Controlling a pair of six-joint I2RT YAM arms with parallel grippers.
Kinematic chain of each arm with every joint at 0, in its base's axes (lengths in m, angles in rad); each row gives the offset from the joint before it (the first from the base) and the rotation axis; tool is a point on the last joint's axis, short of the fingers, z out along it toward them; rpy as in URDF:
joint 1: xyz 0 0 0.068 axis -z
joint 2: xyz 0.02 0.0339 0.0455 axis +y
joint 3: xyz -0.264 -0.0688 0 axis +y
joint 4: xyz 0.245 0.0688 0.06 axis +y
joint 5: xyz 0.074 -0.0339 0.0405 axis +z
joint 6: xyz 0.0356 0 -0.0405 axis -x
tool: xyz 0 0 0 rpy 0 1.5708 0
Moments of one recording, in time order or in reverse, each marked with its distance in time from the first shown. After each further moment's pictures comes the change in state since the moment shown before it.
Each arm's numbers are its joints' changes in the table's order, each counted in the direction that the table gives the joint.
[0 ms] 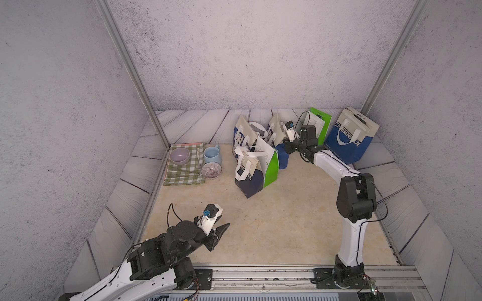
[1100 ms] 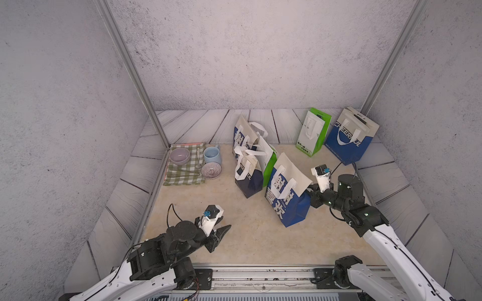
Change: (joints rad) left arm -0.001 -0.008 0.003 -0.011 -0.045 0.007; right arm -0.046 -1.165 0.925 0.254 0.144 -0.266
